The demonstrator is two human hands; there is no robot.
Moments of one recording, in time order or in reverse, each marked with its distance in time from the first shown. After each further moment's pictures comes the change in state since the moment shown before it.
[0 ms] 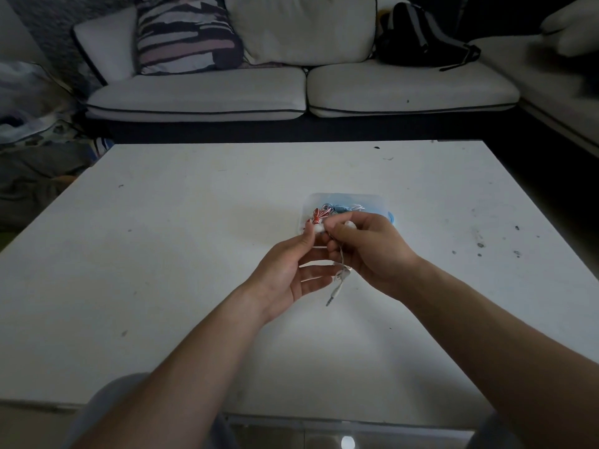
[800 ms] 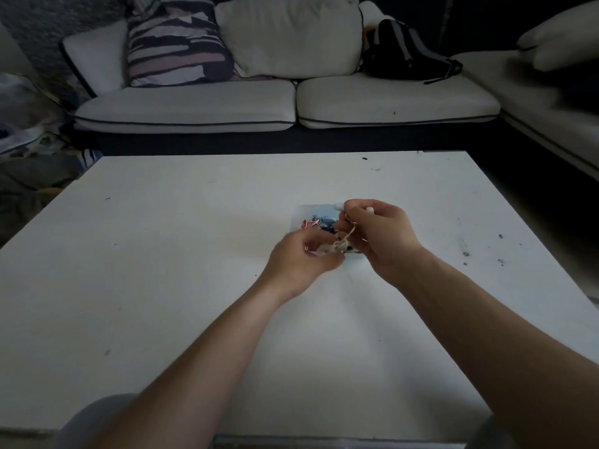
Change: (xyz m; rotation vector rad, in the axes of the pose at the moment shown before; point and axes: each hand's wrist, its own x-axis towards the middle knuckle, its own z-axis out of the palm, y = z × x) left_hand 0.042 -0.001 0.013 0.741 0.179 0.314; right_hand 0.018 -0.021 -0.027 0.014 0.323 -0.087
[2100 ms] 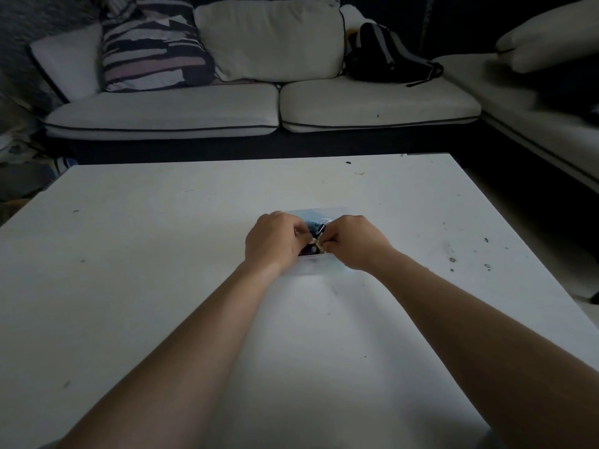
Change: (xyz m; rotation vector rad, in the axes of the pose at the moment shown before) left_hand 0.085 -0.018 0.005 0.700 0.155 0.085; right_hand 0.065 0.025 -0.019 -1.360 -0.164 -0.206
